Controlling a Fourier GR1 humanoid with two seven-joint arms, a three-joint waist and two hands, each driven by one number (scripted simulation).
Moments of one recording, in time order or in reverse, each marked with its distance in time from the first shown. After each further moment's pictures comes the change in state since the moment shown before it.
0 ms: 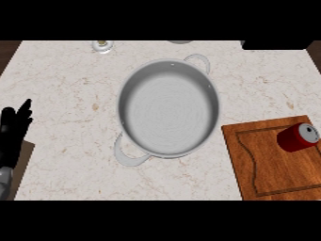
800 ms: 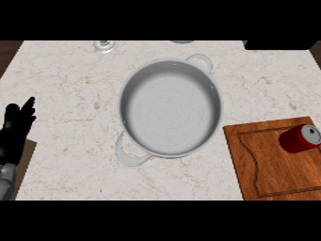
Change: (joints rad) left arm -0.017 -0.047 0.037 -0.005 -0.054 -0.037 0.031; right arm -0.068 -0.032 0.066 -0.069 0.053 0.367 0.352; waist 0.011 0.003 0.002
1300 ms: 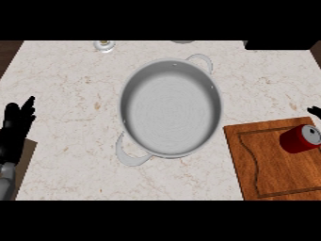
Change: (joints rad) left arm -0.002 -0.037 0.049 -0.001 -0.046 -0.048 0.006; right arm -0.075 0.163 0.036 0.166 0.195 0.042 -0.058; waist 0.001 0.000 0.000
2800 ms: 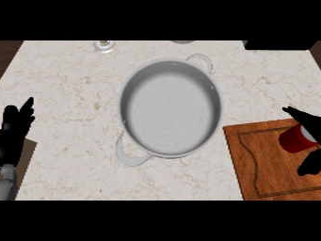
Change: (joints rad) left arm 0.013 -0.111 0.128 -0.034 -0.129 -0.112 0.000; right arm -0.181 0.293 -0.053 0.413 0.401 0.002 -0.190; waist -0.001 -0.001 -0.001
